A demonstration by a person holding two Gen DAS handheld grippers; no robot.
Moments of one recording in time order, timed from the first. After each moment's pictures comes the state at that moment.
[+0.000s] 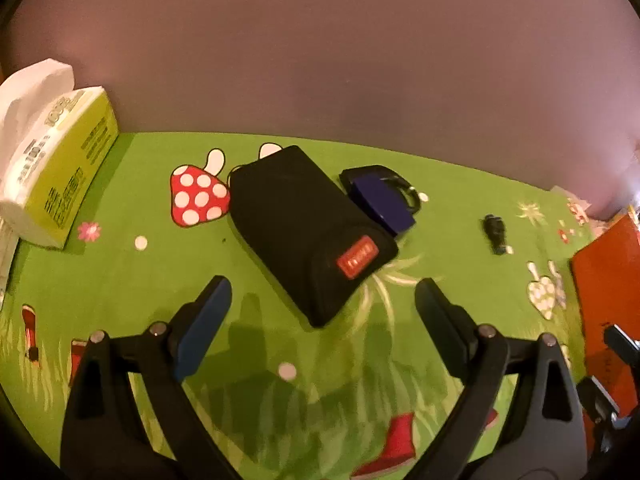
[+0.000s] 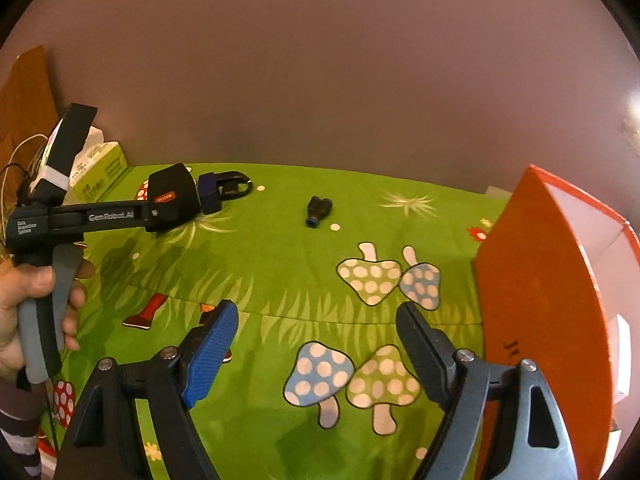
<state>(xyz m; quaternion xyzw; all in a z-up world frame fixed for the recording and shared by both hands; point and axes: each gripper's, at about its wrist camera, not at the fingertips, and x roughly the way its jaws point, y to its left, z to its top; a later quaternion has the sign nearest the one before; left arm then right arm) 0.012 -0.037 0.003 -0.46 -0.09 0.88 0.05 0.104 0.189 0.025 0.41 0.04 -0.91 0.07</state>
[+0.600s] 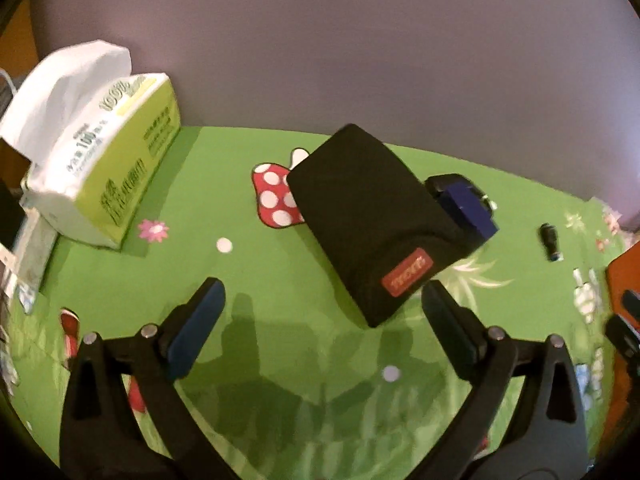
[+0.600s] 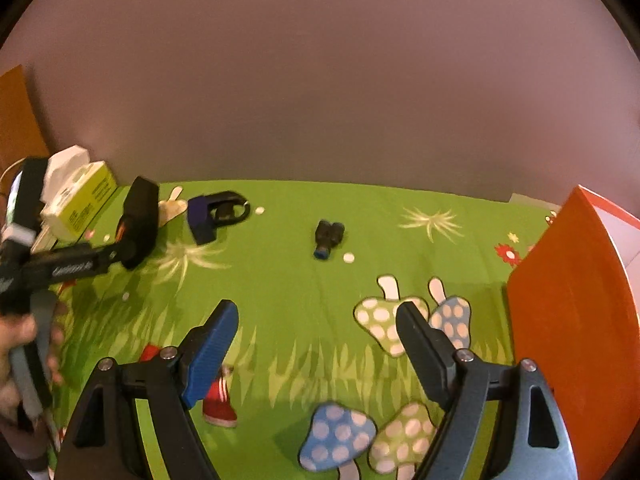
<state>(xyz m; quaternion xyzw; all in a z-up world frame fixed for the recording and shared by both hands) 0.024 -0.083 -0.002 -0.46 -0.09 0.88 -0.01 0.047 0.176 0.013 0.41 0.01 -0.91 0.07</state>
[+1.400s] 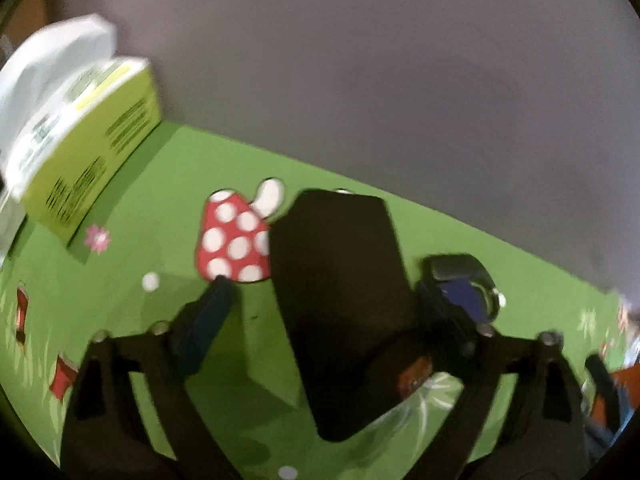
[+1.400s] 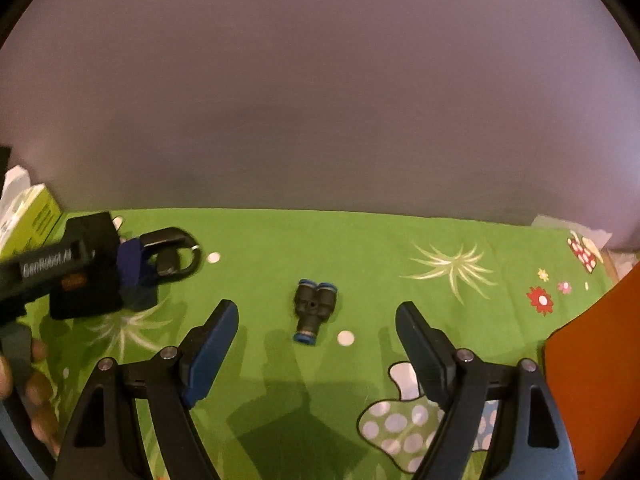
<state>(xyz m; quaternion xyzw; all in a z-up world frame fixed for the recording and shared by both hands) -0.025 -0.055 -0.010 -0.45 -0.15 0.88 -0.09 -0.028 0.174 -0.020 0.42 0.01 -0.91 0.03</state>
